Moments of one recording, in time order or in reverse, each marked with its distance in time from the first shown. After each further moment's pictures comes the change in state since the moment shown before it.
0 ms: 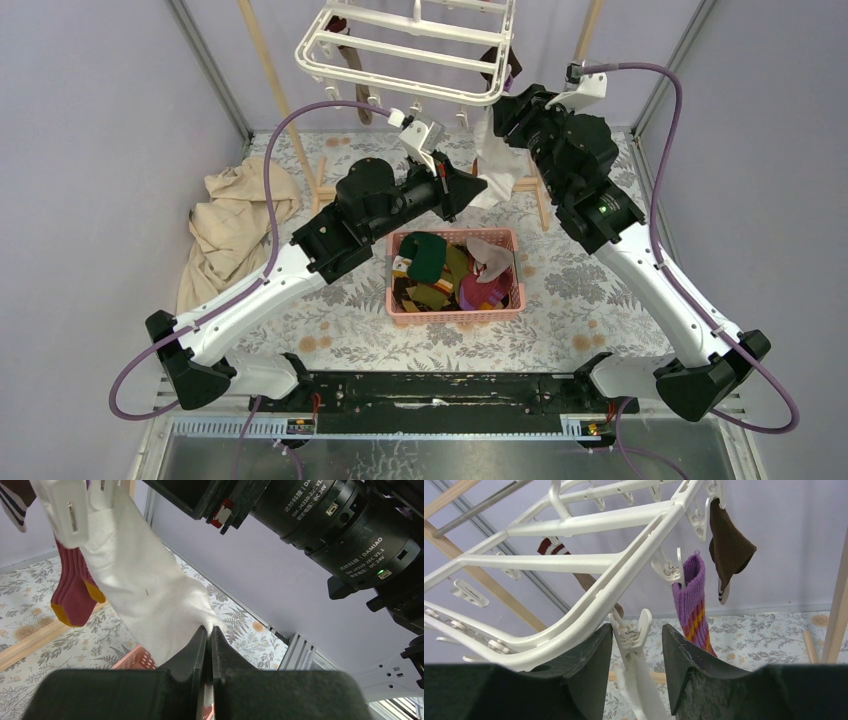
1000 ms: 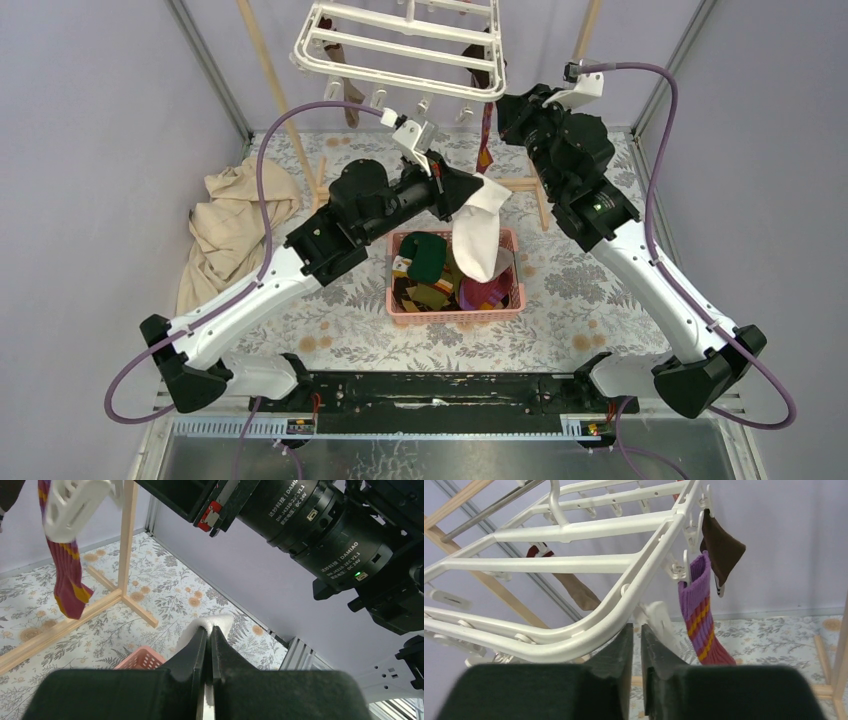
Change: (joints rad) left arm 0.000 -0.018 -0.003 -0.001 -0.012 0.000; right arm 0.000 0.016 -0.008 0.065 -0.006 0.011
